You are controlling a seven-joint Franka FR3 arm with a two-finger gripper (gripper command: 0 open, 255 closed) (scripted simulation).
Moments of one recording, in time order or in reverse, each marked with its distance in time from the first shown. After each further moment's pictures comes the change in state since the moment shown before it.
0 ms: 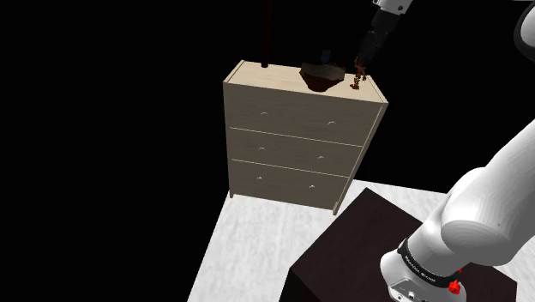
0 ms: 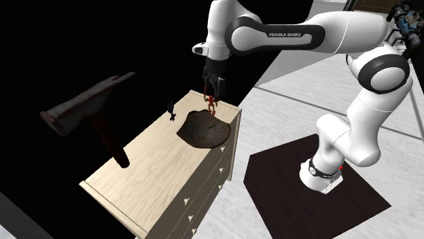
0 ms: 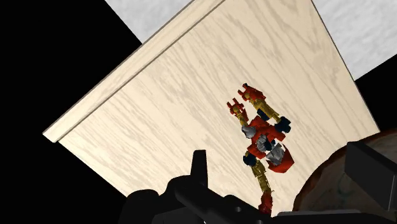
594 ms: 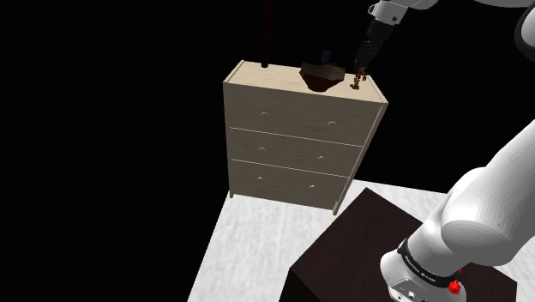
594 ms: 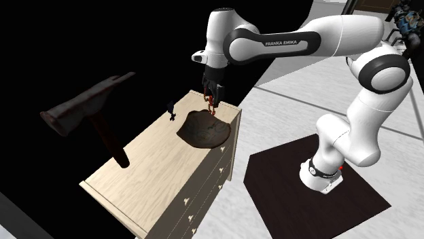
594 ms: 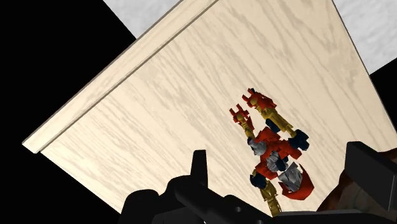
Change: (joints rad) arm 0.003 -0.002 0.004 -0.075 0.001 0.075 -0.002
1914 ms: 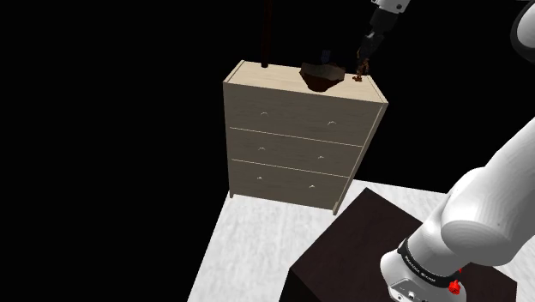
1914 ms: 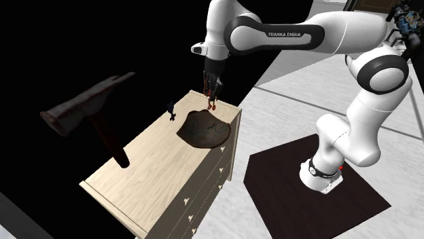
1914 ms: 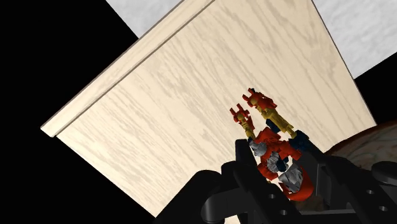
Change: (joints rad) arm -0.001 0.012 -0.002 0.092 0.006 -0.082 0.006
